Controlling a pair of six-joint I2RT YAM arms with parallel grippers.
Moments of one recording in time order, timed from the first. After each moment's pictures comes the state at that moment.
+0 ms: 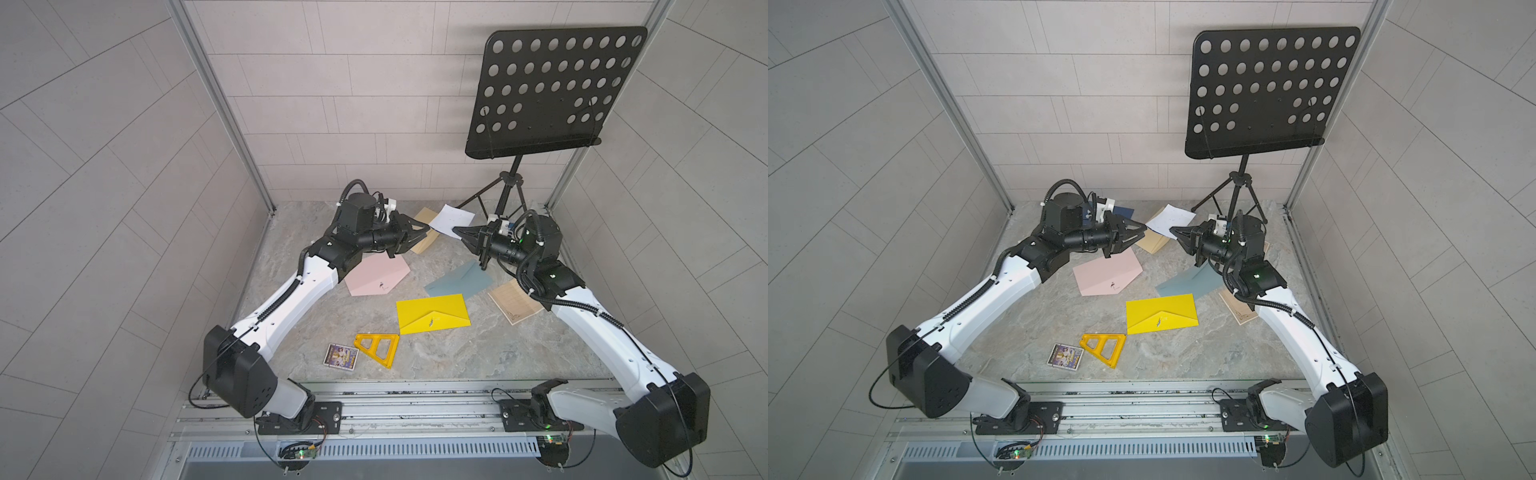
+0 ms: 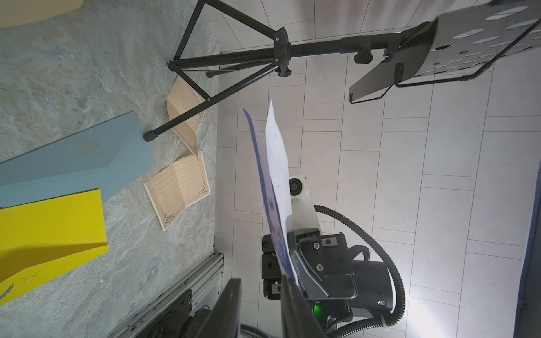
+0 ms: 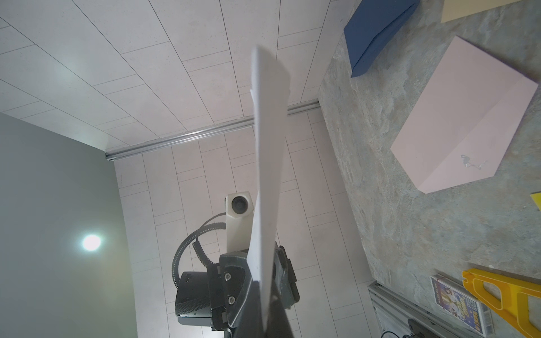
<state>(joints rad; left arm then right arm) -0.52 1.47 1.39 -0.24 0.63 -1.29 0.27 1.17 1.02 0.04 -0.63 1.70</state>
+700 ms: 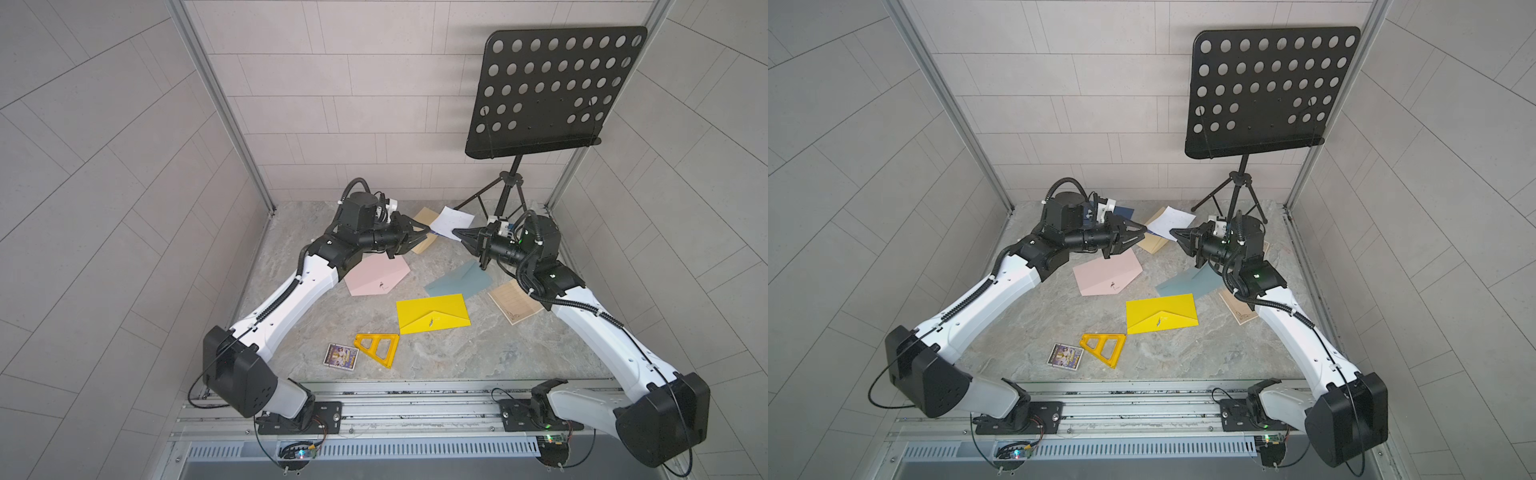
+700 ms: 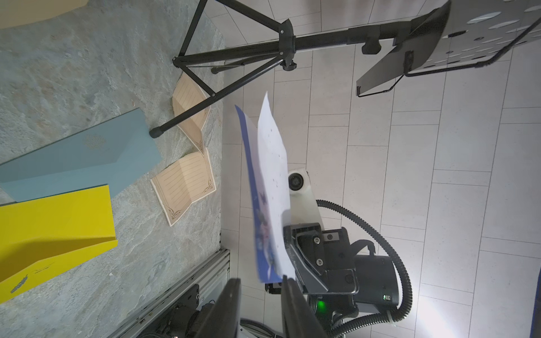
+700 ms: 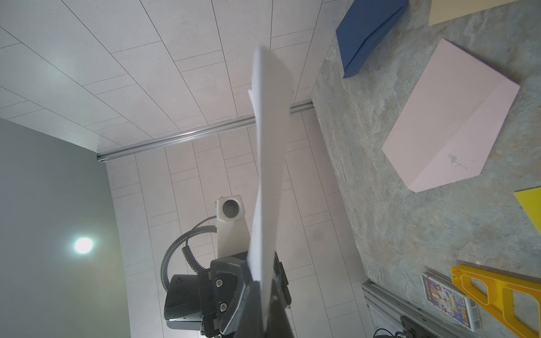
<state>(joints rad) -0.53 1.47 1.42 -0.29 0.63 -1.26 0.27 1.17 1.02 0.01 -0.63 1.68</state>
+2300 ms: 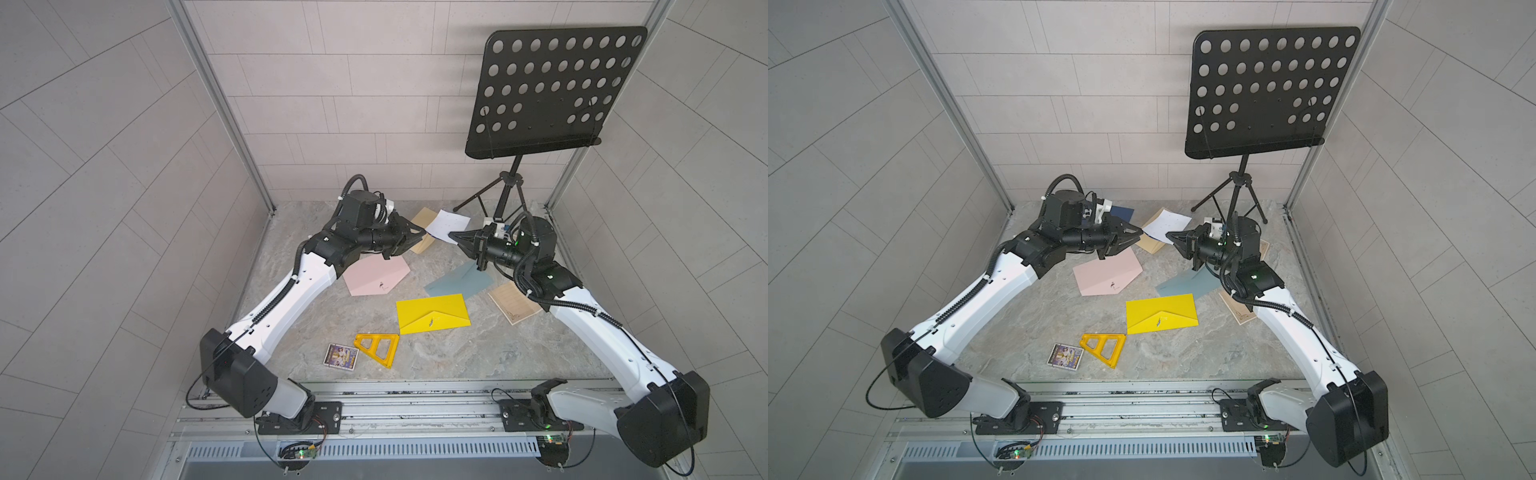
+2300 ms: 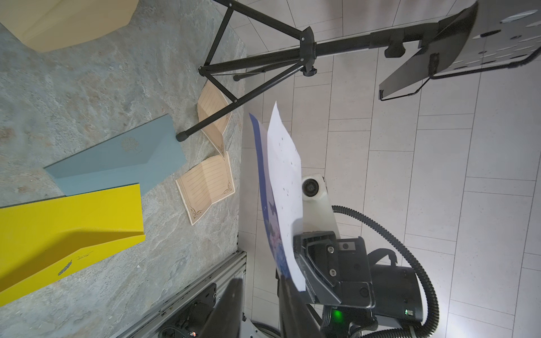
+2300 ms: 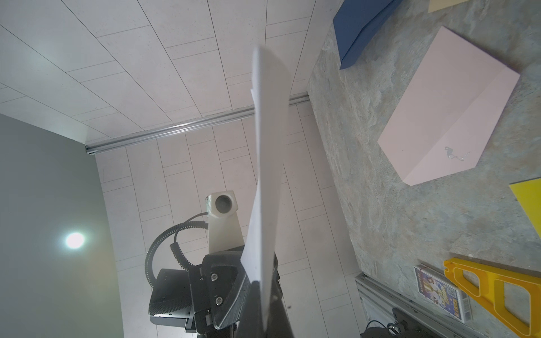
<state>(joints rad) -0.53 1.47 1.47 -0.45 0.58 -1.19 0.31 1.18 1.02 -0.01 -0.63 1.65</state>
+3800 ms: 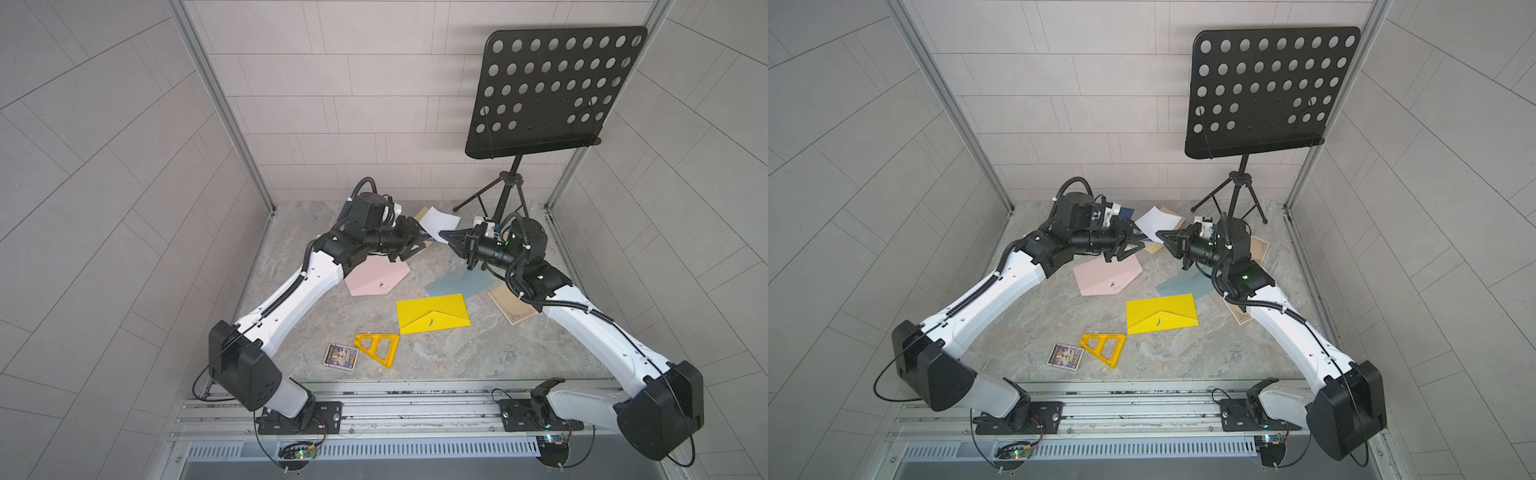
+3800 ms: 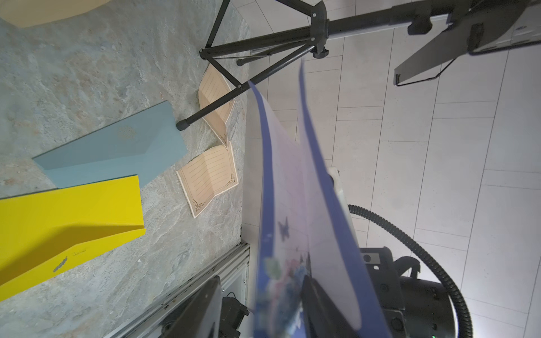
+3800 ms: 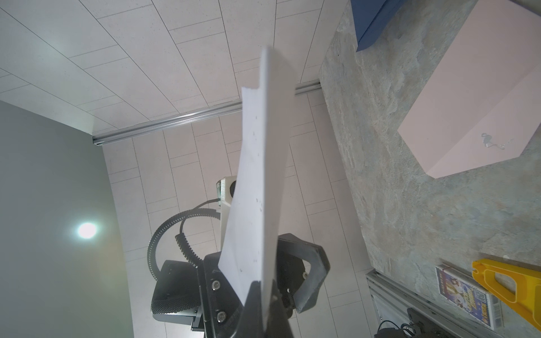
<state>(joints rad) -0.56 1.51 1.47 -0.42 0.59 -1.19 0.38 1.21 1.02 0.10 -0.58 1.72</state>
